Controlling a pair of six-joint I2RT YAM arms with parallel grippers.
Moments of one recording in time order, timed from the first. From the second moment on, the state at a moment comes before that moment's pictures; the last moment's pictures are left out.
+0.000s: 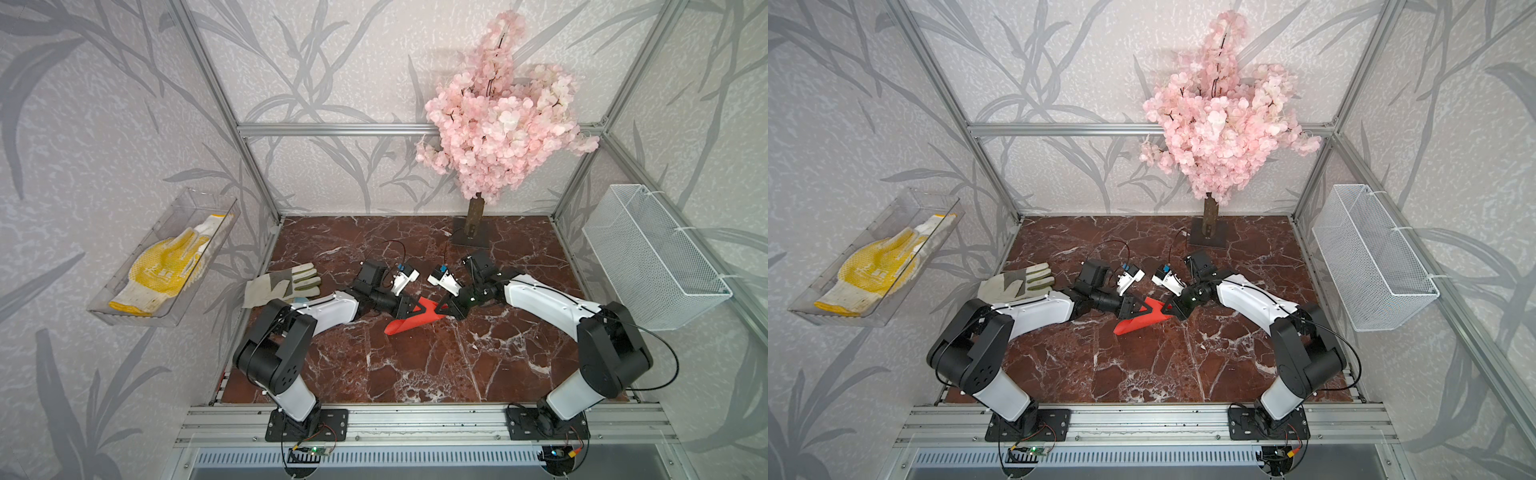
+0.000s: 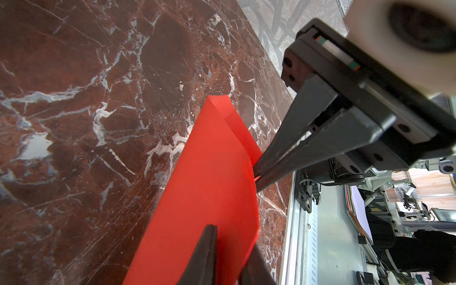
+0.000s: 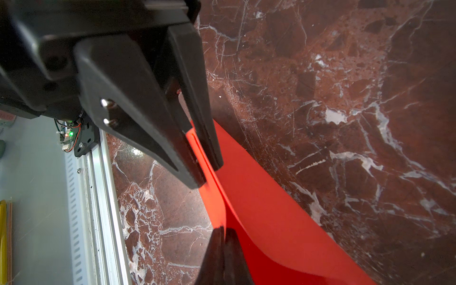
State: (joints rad) left arm -0.48 1.65 0.84 0.03 0.89 -0.20; right arm 0.51 1.61 1.06 -0.56 -0.64 -0.28
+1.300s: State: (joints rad) left arm -0.48 1.66 0.84 0.02 0.89 -0.20; right arm 0.51 1.62 1.07 -0.56 -0.64 -0.29
